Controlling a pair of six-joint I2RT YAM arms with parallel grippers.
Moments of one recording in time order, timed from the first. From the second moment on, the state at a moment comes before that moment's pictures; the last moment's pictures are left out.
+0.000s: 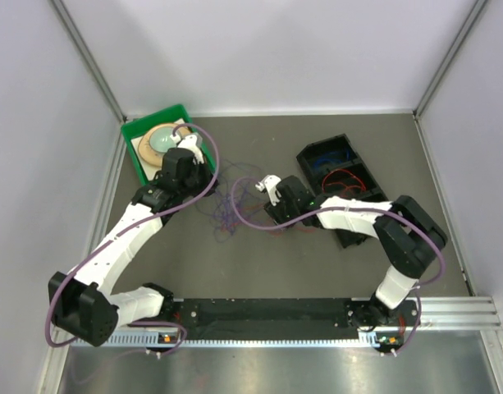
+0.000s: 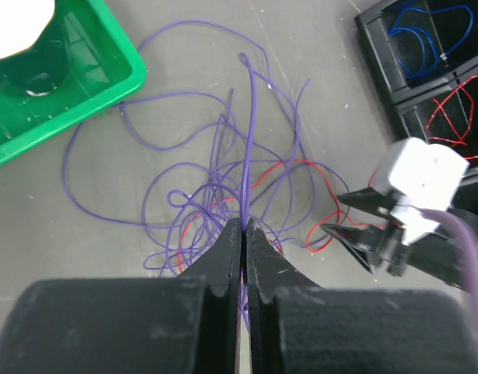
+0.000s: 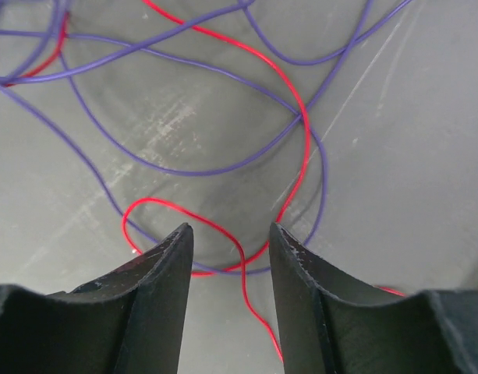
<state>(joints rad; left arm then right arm) -0.40 1.17 1.00 -0.41 0.02 -0.47 0.77 1.67 0.93 -0.11 -0.01 -0.08</state>
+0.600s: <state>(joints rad) -0.38 1.18 1.00 -0.40 0.02 -0.47 0.77 1.43 0.95 -0.10 0.07 0.02</state>
